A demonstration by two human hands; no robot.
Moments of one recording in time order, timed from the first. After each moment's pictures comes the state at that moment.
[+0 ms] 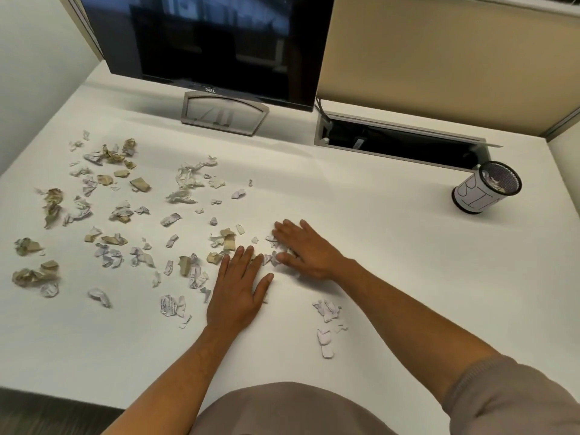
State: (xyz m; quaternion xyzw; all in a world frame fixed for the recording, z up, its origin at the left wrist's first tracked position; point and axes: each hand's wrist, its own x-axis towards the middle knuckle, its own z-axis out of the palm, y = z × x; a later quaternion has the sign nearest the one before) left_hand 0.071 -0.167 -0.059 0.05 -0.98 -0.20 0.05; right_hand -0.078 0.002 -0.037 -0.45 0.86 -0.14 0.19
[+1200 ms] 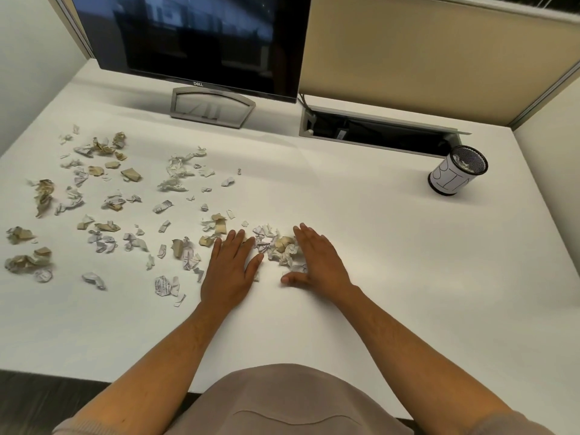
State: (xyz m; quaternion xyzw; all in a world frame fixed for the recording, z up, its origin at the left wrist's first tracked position) left_hand 0.073 -0.168 -0.061 0.04 -0.98 -0.21 0.05; right_hand 0.004 0.047 -0.035 -0.27 0.93 -0.19 0.13
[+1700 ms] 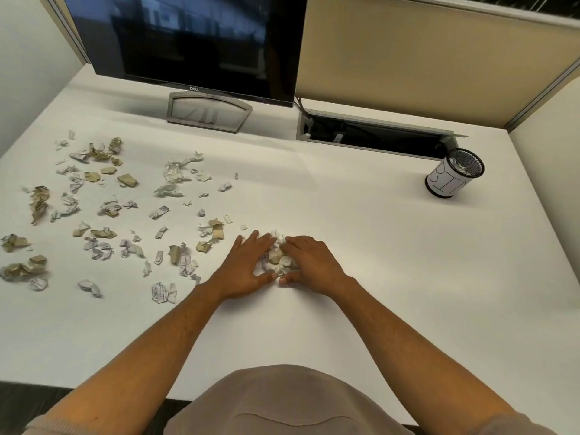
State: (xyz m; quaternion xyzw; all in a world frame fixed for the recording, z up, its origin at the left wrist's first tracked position) left_hand 0.041 -0.166 -0.045 -0.10 -0.94 -0.30 -0.11; right_hand -0.009 0.034 -0.011 -0.32 0.92 -0.13 0.16
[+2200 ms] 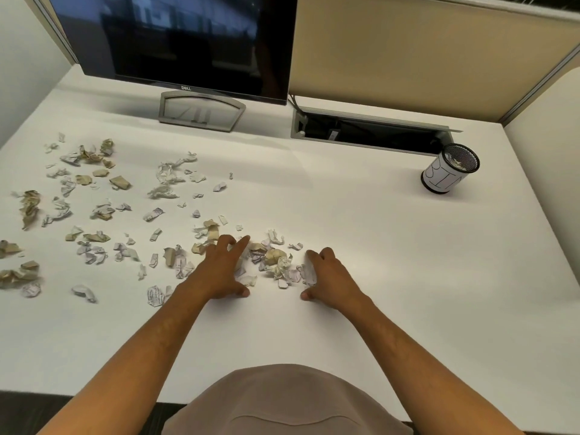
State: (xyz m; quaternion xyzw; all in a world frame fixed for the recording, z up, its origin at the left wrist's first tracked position) left_hand 0.049 -0.190 -0.018 0.01 -0.95 -0.21 -0.21; right_hand 0.017 0.063 -0.003 -0.15 0.94 -0.16 0.25
